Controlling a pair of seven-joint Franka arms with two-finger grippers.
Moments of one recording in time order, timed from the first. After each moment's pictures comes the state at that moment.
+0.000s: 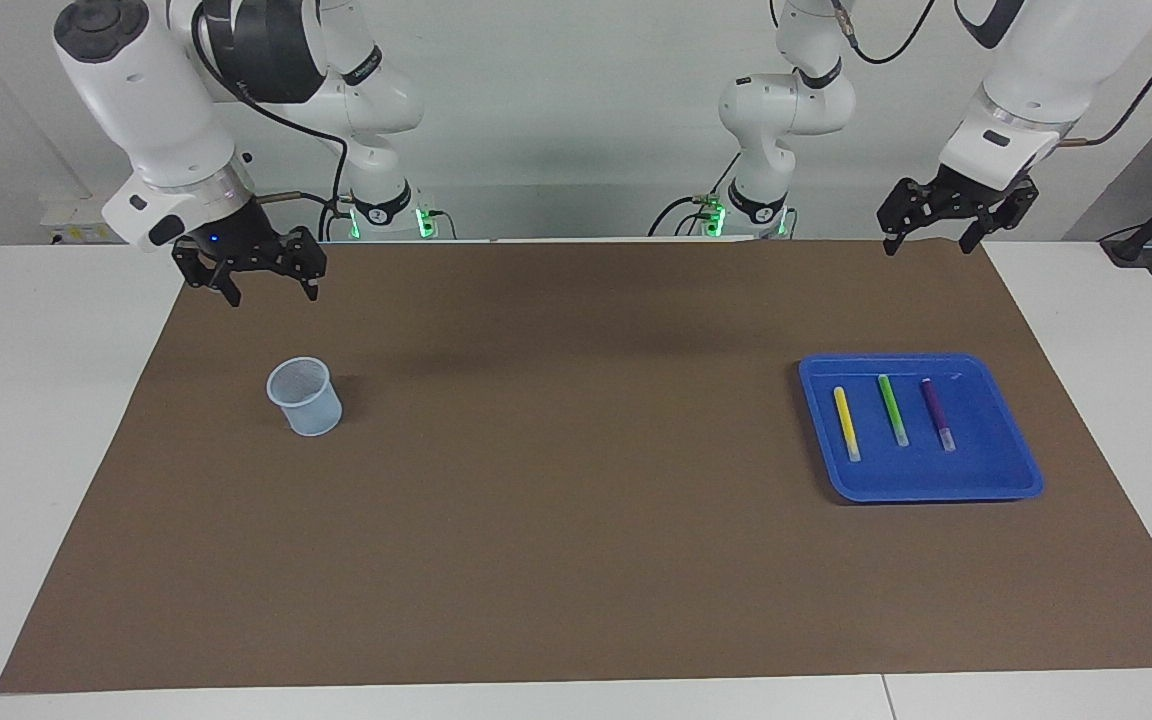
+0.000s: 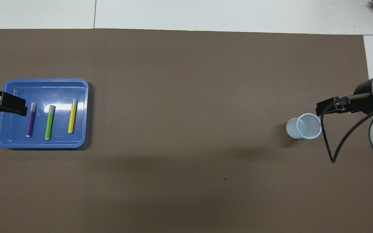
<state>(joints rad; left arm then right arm) -0.08 0.00 0.00 -1.49 0.02 1.43 0.00 0.01 -0.01 0.01 -1.68 0.01 1.63 -0.04</state>
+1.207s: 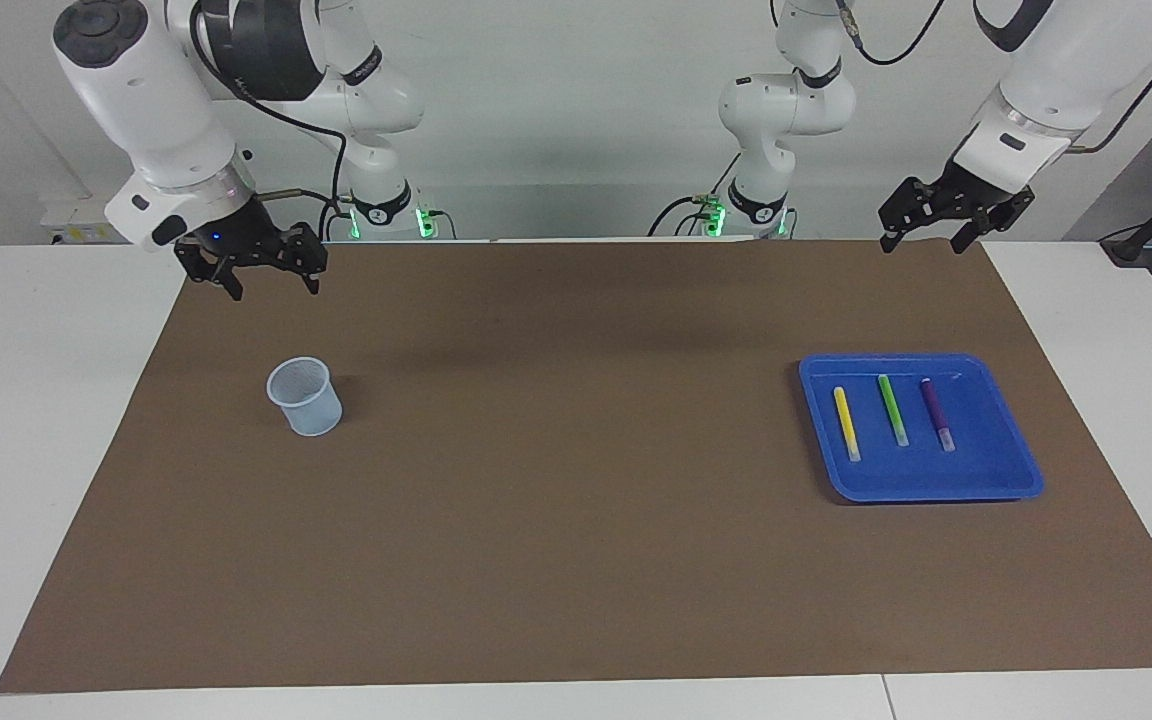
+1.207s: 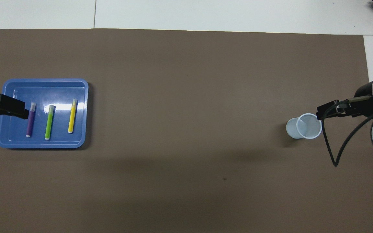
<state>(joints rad) -0.08 -0.01 0.03 -1.52 -0.04 1.42 0.00 0.02 -0.01 0.00 -1.67 0.01 1.58 -0.04</state>
